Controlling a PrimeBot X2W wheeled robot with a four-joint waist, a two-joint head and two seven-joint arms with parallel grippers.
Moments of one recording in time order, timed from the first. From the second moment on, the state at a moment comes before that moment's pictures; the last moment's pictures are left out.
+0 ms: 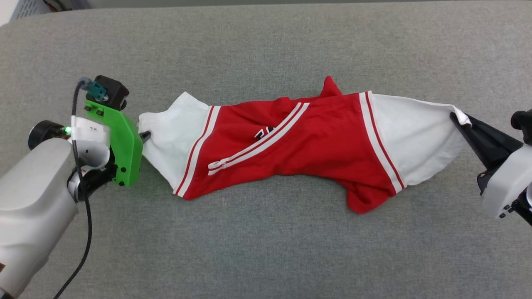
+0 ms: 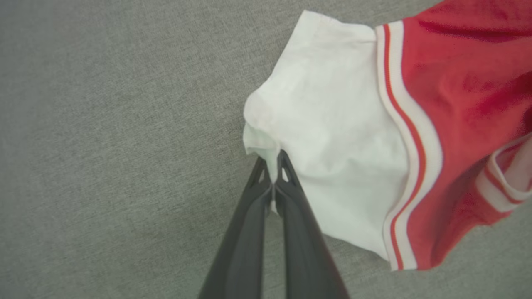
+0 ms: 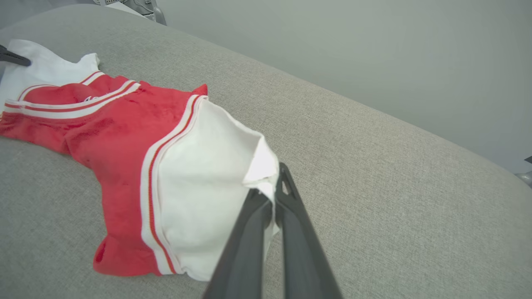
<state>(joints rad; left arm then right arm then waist) -0.87 0.67 -0.91 0.53 -0.97 -0.13 0.43 -0.35 -0.71 0.35 -0.12 0.61 0.13 0.23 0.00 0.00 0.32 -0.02</state>
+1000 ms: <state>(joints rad) -1.00 0.75 -0.70 0.03 -1.10 -0.05 0.18 -0.53 -0.79 0.07 -0.13 0.64 0.13 0.15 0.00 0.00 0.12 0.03</state>
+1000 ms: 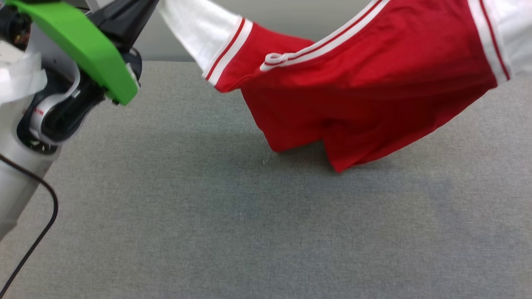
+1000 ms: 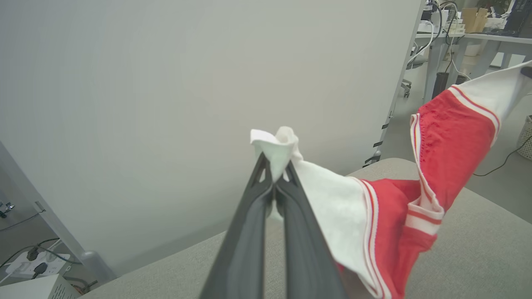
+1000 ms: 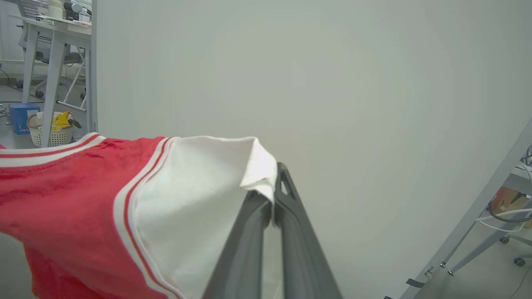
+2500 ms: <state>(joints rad) -1.71 0.54 -0.61 0.61 -0.94 -0.11 0.01 -1.70 -0.60 0.58 0.76 0.60 0.13 -0.20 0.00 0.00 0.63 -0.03</state>
